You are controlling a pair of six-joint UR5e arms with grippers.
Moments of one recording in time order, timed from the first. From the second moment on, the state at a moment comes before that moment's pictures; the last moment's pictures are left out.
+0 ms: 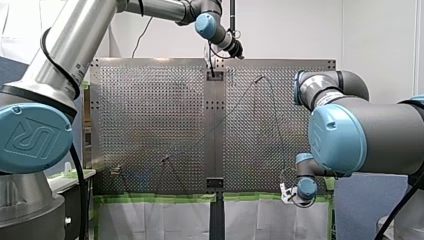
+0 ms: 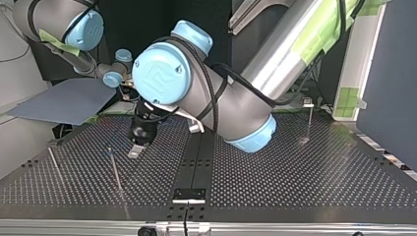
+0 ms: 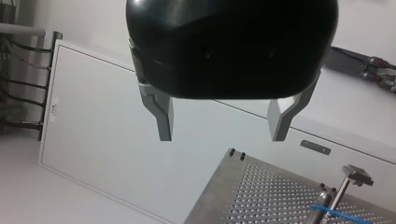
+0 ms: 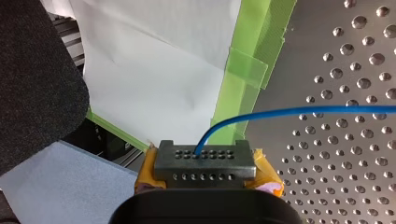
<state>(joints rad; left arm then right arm) -0.68 -1.97 -0.96 -3.42 -1.65 -1.96 1.71 -0.33 1.31 -0.47 1.64 1.34</state>
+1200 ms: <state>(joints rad) -0.70 -2.02 -0.96 -3.59 -1.79 -1.87 1.72 -0.34 1.31 -0.45 1.64 1.34</state>
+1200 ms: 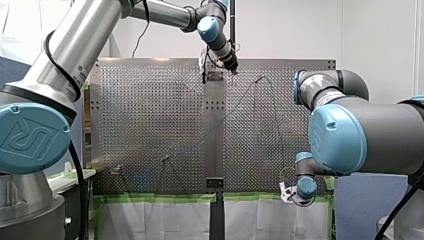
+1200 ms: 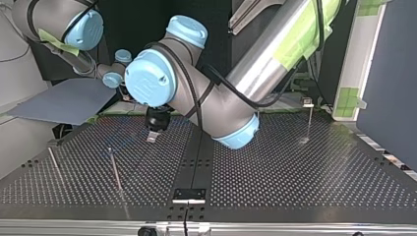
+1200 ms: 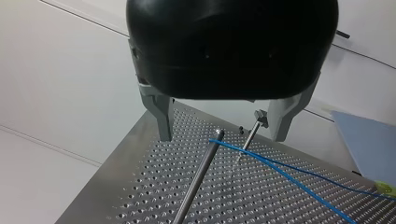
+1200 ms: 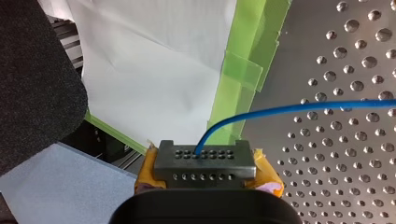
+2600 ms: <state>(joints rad) -0.69 -1.76 -1.25 -3.32 -1.88 -2.05 1.72 -0.35 1.31 -0.45 1.62 1.34</state>
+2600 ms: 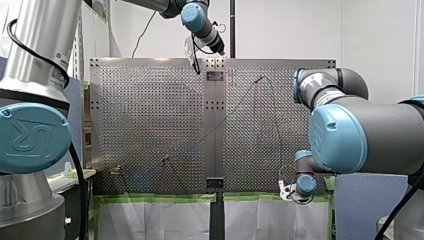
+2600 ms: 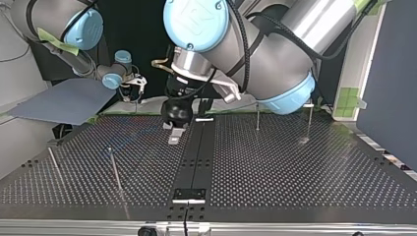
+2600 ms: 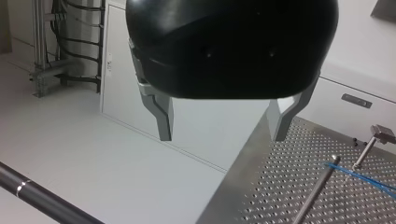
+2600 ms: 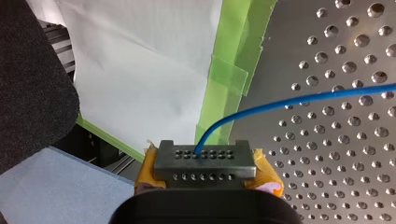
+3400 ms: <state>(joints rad) -0.68 -1.90 -1.46 -3.11 -1.91 -1.99 1.73 -0.35 1.31 -0.45 1.63 1.34</state>
